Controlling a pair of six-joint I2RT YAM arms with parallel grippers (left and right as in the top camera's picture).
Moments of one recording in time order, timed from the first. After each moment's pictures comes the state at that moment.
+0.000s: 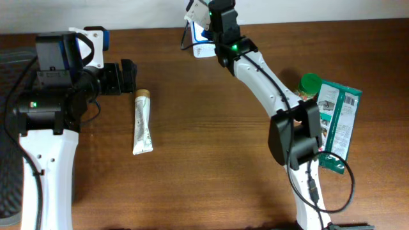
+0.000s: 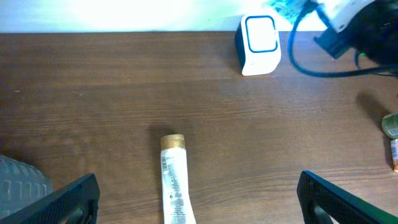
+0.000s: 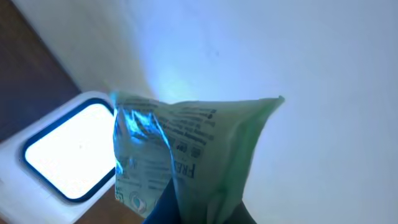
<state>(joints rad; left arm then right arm) 0.00 1.43 1.67 -0.99 0.16 -0.02 0.40 2.39 2.14 -0.11 0.27 -0.91</state>
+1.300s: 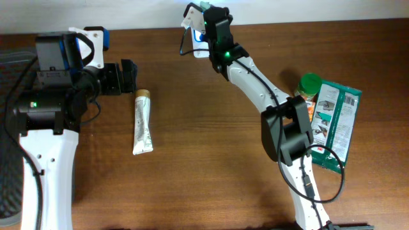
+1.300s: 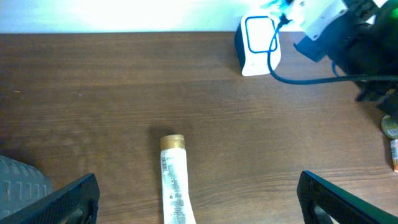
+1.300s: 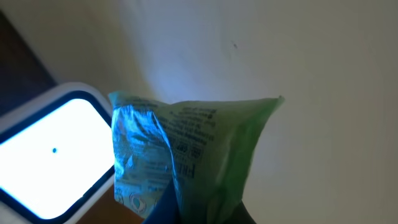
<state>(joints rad) 0.00 1.43 1.67 -0.98 0.16 -0.02 0.41 2.46 2.14 0.01 0.35 -0.94</state>
